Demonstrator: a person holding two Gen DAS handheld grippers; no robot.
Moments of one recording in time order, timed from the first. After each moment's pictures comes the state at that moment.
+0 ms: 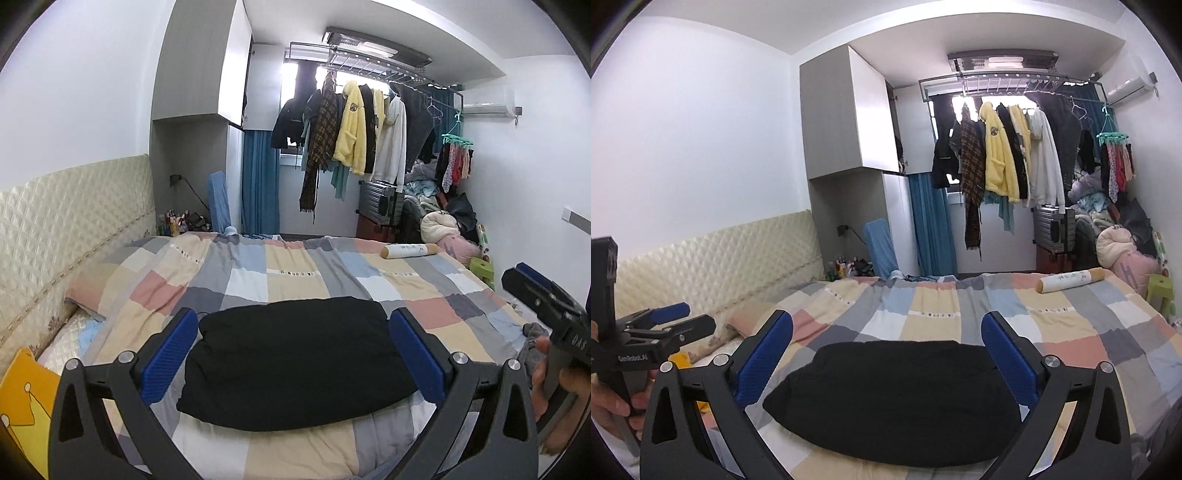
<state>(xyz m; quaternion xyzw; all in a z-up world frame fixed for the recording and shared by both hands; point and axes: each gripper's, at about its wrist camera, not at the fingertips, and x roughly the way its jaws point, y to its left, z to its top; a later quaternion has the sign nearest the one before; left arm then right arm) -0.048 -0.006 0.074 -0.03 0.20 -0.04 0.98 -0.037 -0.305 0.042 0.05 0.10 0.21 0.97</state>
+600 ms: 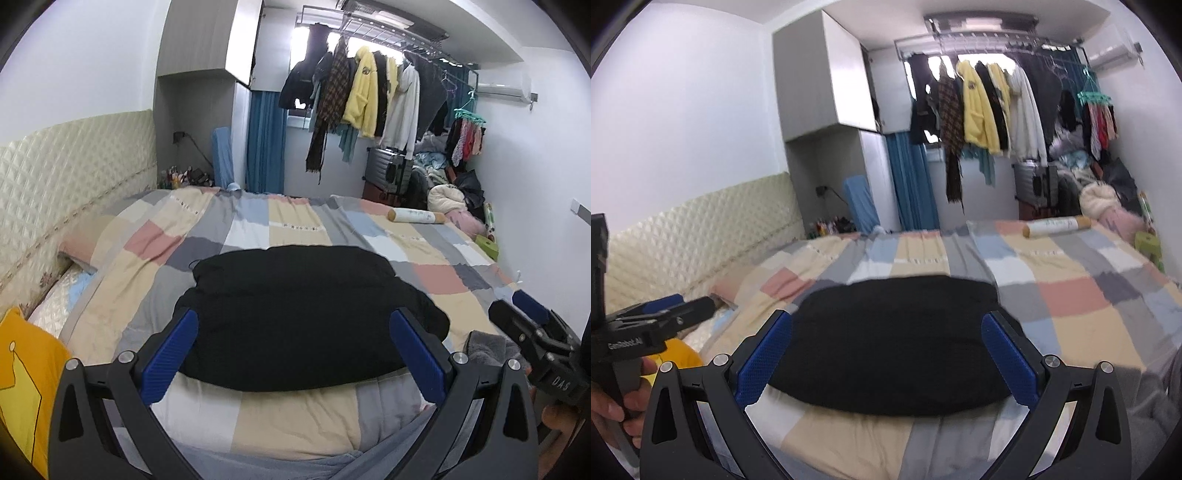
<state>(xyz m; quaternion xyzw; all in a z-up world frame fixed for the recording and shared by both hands) -0.048 -0.014 0.006 -0.05 0.26 -0.02 0.96 -0.037 -0.289 -0.049 0.06 0.19 0.17 0.97</state>
